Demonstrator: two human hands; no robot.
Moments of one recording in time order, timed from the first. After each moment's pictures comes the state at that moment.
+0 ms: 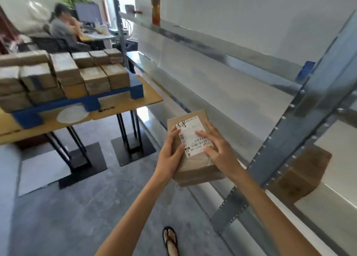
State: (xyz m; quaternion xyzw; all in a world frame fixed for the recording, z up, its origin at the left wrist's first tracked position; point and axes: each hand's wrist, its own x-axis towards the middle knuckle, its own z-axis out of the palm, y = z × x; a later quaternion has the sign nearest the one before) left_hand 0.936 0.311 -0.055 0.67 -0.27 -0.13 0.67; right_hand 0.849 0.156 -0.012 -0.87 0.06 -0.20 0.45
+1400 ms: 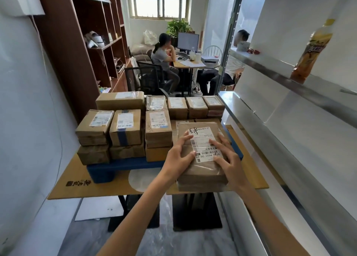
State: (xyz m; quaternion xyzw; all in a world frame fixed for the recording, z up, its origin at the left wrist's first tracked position) left_hand 1.543 0.475 0.005 0.79 -0.15 0.02 0.59; right_hand 1.521 0.292 0.002 -0.79 -0.10 -0.11 0.59
